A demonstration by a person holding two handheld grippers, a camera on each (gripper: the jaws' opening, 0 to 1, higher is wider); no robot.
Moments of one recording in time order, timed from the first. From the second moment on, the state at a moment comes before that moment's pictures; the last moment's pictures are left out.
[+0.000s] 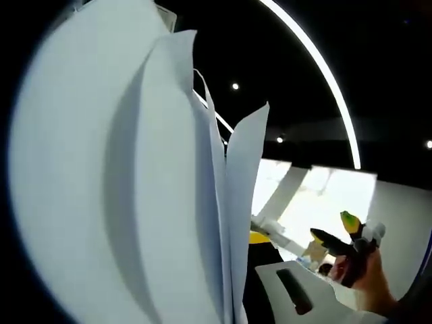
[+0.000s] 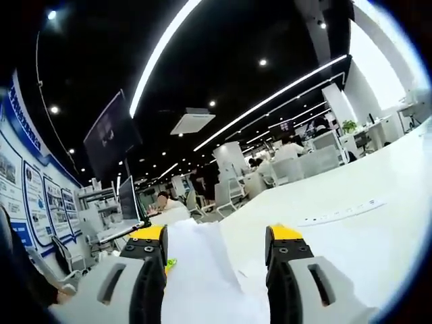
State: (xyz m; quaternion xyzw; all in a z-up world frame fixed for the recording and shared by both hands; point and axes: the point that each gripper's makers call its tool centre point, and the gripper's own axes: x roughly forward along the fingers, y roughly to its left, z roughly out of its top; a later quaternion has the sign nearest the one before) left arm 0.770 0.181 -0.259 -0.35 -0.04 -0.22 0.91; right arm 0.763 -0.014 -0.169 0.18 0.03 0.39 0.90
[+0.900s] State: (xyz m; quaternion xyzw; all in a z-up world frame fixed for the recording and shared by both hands) left arm 0.765 0.173 -0.258 -0.34 -0.04 -0.22 0.91; right arm 0.756 -0.033 -0.168 0.16 0.04 0.38 0.91
